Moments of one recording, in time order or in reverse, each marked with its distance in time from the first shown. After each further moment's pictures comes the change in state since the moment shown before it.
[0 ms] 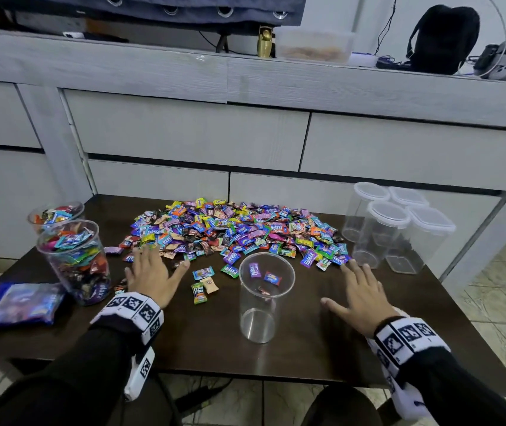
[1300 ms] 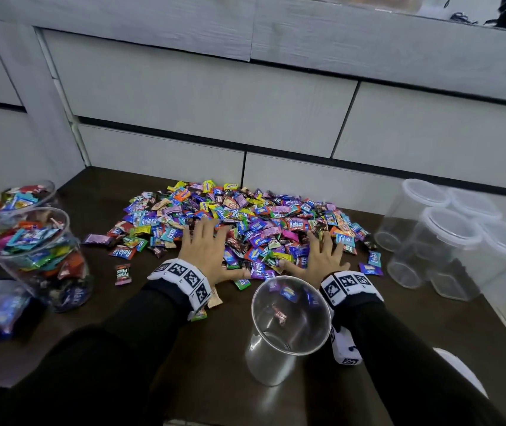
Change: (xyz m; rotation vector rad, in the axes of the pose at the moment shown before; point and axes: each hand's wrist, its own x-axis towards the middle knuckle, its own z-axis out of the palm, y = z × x) left_hand 0.077 0.069 0.053 0.473 -0.096 0.401; right_hand 0.148 -0.094 0.035 0.157 -0.162 0.049
